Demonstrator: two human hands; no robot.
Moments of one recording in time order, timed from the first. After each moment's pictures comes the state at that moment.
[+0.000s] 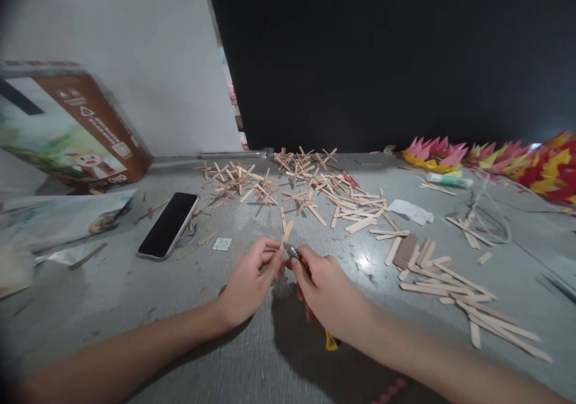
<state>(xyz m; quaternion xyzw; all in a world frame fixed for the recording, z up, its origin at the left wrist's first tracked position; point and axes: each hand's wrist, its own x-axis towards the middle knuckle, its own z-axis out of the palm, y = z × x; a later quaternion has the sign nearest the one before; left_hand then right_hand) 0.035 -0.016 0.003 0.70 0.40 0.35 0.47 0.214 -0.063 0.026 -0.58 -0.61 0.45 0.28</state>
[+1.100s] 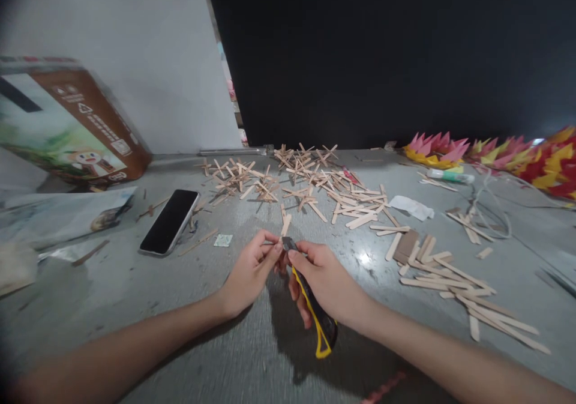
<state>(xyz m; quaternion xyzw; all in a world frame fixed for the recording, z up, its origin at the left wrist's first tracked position) 0.036 -0.009 -0.002 0.63 0.36 0.37 0.58 0.205 -0.059 0.033 -0.50 -0.45 0.65 0.34</state>
